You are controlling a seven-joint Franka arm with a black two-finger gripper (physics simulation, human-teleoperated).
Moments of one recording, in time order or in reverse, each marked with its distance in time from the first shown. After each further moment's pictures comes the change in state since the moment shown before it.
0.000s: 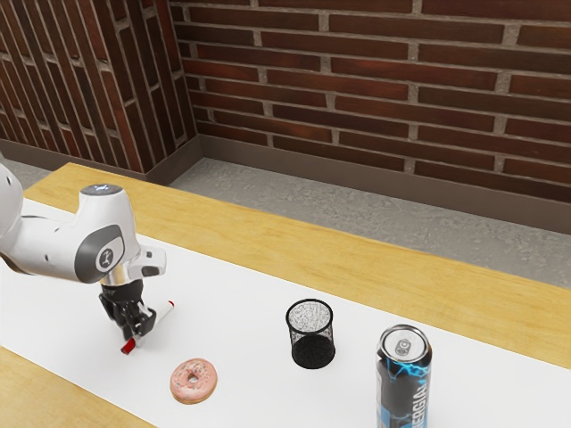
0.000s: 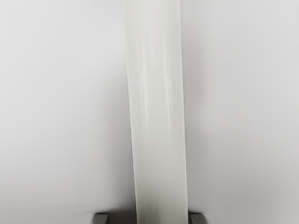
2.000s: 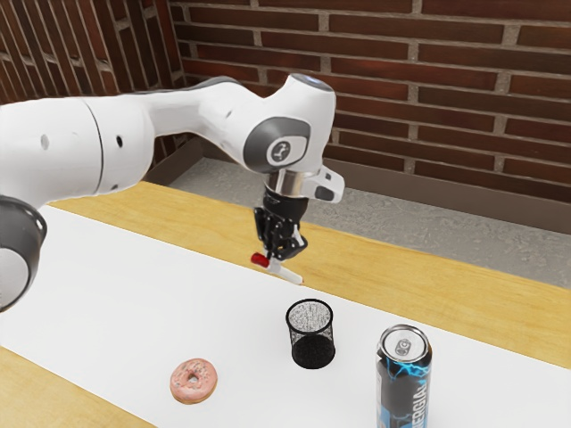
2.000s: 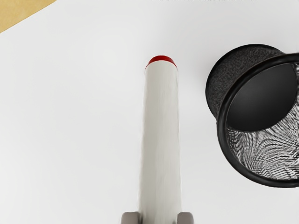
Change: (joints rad) arm -0.224 0.284 -0.292 0.941 0.122 -0.799 -0.193
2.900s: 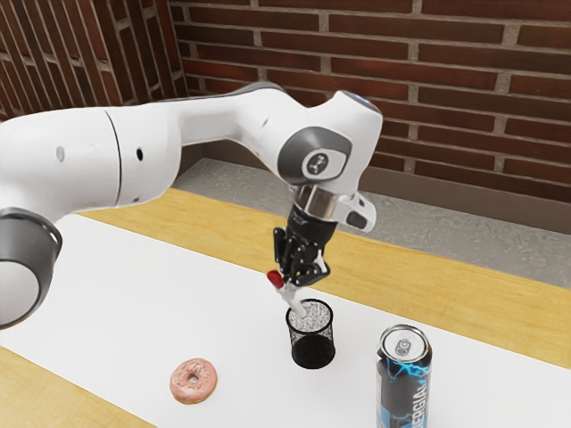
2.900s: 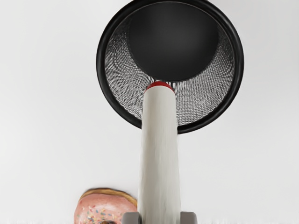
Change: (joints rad) arm -0.029 0.057 -0.113 0.094 0.022 -0.197 -0.090
